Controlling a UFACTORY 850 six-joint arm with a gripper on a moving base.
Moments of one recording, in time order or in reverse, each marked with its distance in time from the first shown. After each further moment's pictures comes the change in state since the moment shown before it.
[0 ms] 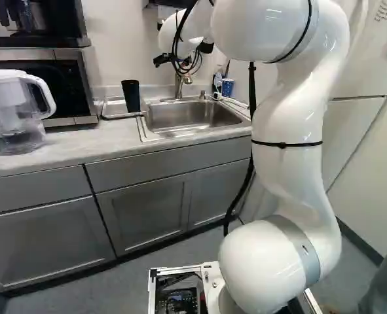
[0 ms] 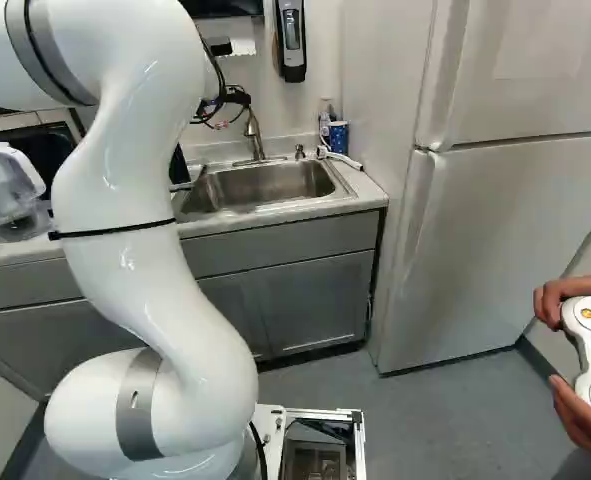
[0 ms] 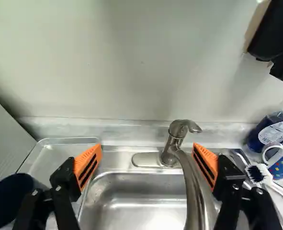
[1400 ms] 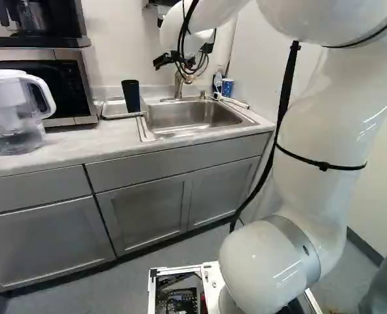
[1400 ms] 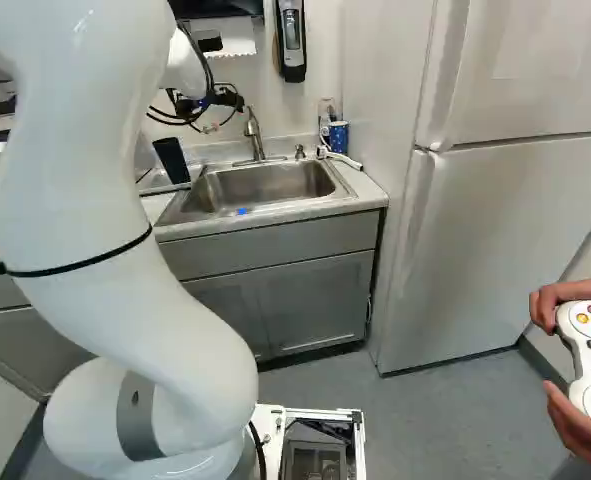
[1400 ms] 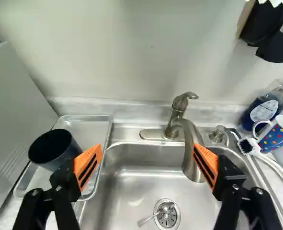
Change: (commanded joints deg) arm 1.0 14.2 16.2 0.0 -1.4 0.0
